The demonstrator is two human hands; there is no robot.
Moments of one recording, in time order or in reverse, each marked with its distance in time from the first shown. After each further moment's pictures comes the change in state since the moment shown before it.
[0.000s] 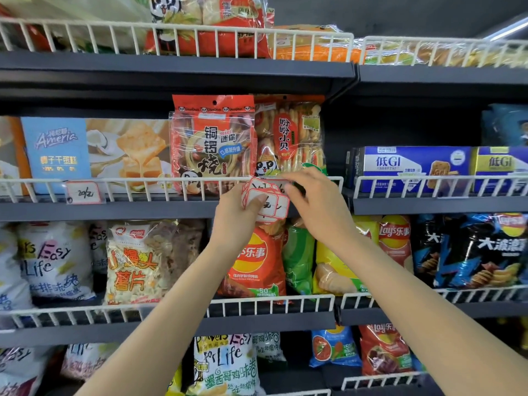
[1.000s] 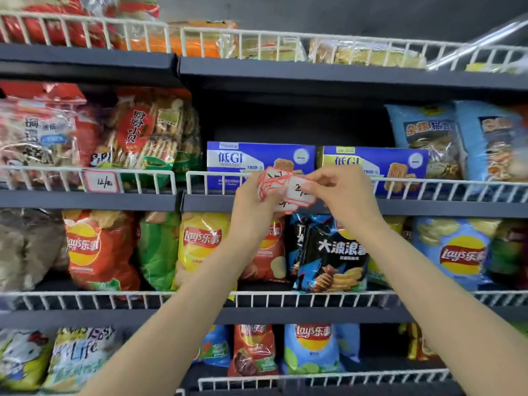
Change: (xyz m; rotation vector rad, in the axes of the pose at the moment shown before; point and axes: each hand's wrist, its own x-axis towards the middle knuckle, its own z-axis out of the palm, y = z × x) left_hand -0.028 0.092 0.309 -0.162 0.014 -0.024; right_hand -0.041 0.248 -0.196 0.326 0.006 0.209
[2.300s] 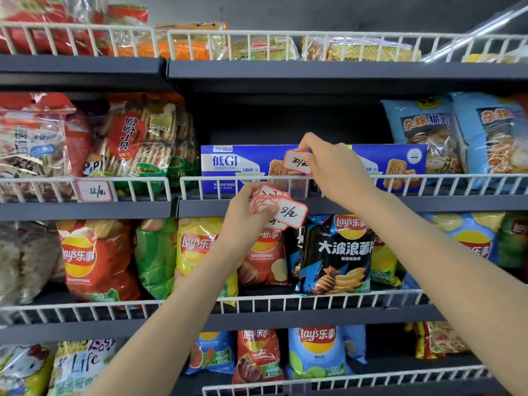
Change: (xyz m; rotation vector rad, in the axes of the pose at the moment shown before) left_hand 0.005 -0.017 -0.012 0.071 -0.106 -0.116; right_hand 0.035 -0.005 -0.002 -0.595 -0.080 -0.210
